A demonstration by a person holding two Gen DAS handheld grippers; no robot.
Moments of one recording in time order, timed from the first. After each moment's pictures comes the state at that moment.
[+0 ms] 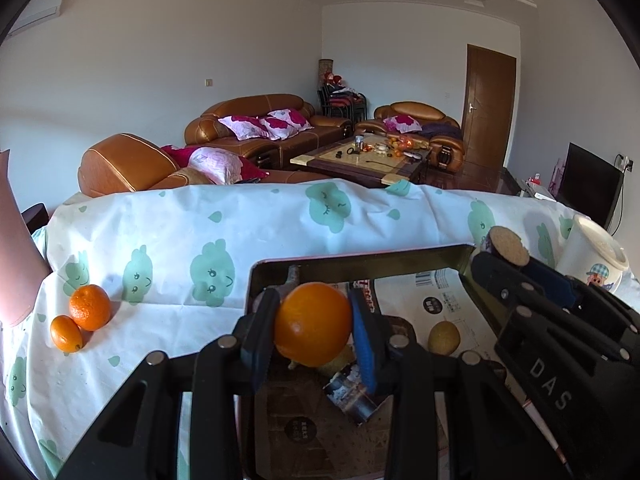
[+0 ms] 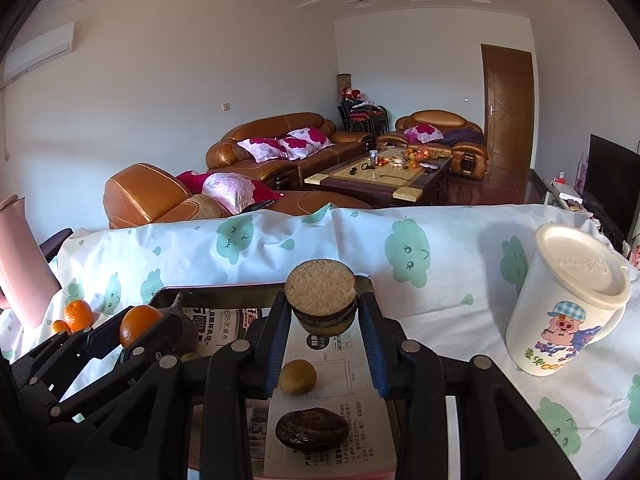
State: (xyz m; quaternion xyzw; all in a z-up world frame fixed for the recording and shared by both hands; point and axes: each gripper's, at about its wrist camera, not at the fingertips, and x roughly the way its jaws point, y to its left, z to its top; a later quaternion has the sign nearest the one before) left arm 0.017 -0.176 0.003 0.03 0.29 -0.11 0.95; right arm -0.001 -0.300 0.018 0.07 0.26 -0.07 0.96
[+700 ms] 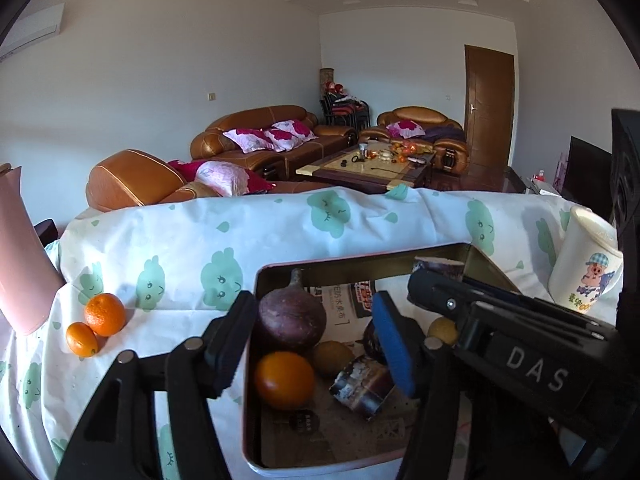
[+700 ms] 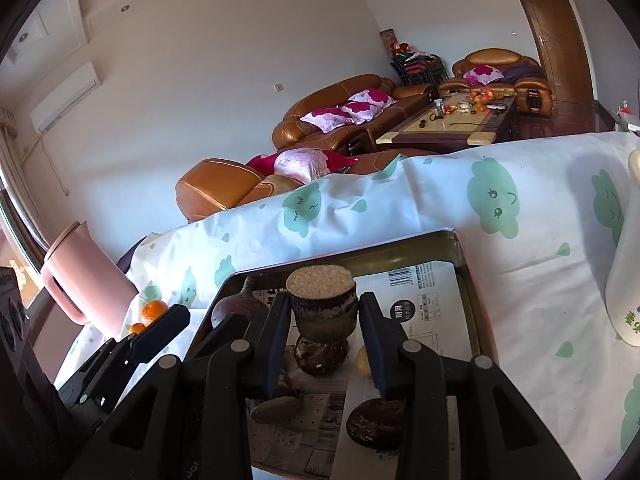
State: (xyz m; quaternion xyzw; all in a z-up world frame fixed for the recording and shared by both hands) left arm 0.002 -0.177 0.011 0.05 0.27 -0.10 0.96; right arm 0.016 -0.308 -0.006 0.19 0.30 0.08 0.93
